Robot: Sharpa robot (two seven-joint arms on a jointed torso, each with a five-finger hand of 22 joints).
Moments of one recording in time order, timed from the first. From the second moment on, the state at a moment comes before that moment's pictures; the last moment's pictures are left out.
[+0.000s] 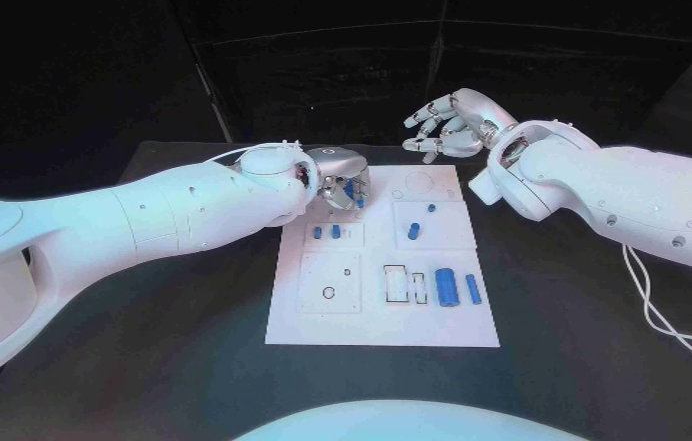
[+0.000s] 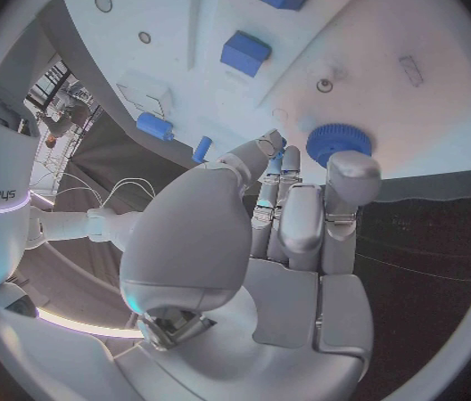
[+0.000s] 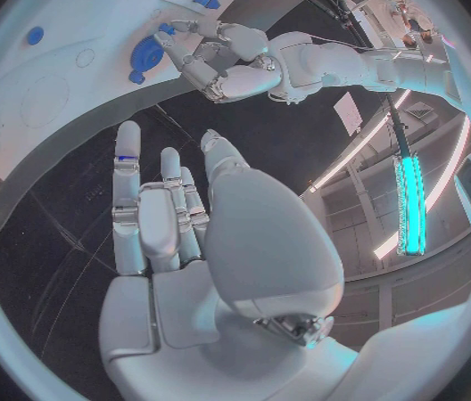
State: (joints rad) left arm 1.29 -0.51 -0.14 1.17 -1.48 -0.15 0.10; left_hand 1.37 -0.07 0.43 -0.10 0.13 1.10 0.13 0.14 0.08 1.17 0.07 0.20 0.07 1.47 -0.01 1.28 0.95 0.13 1.38 0.08 0.96 1.12; right arm 1.32 -0.74 -0.04 1.42 -0.89 -0.39 0.03; right_hand 1.48 -0.07 0.01 0.18 0.29 0.79 0.20 0.23 0.07 0.96 0.11 0.57 0.39 1.42 0.03 1.30 1.15 0.18 1.20 0.13 0.38 0.17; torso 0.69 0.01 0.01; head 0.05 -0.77
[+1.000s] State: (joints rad) left arm 1.27 -0.69 -0.10 1.27 -1.39 -0.15 0.08; left_hand 1.36 -0.08 0.43 -0.10 0.13 1.10 0.14 0.14 0.08 1.17 0.07 0.19 0.07 1.47 -0.01 1.28 0.94 0.13 1.38 0.08 0.96 1.12; right arm 1.32 -0.74 -0.04 1.41 -0.89 -0.39 0.03; right_hand 1.48 -0.07 0.01 0.18 0.29 0.79 0.20 0.23 0.07 0.96 0.11 0.57 0.39 1.42 0.03 1.30 1.15 0.18 1.20 0.13 0.38 0.17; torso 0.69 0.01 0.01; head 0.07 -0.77
